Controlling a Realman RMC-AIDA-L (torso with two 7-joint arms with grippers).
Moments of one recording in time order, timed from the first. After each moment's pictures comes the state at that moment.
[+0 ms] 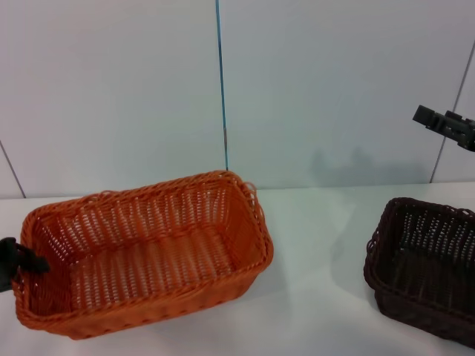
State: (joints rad) left arm -0.50 -2.03 0.61 1.14 2.42 1.44 -2.92; right arm 0.54 2.06 2.44 0.87 1.60 -1.13 -1.34
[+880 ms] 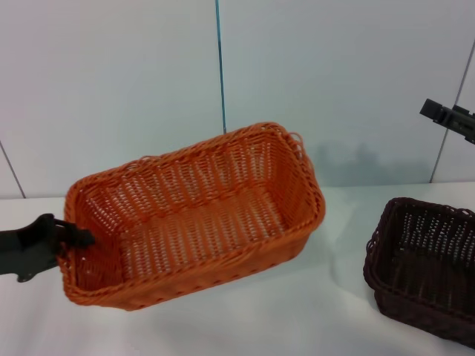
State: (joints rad) left arm -0.51 -2.09 0.58 1.13 2.27 1.45 -2.88; right arm 0.54 2.06 2.46 0.88 1.60 -1.15 -1.33
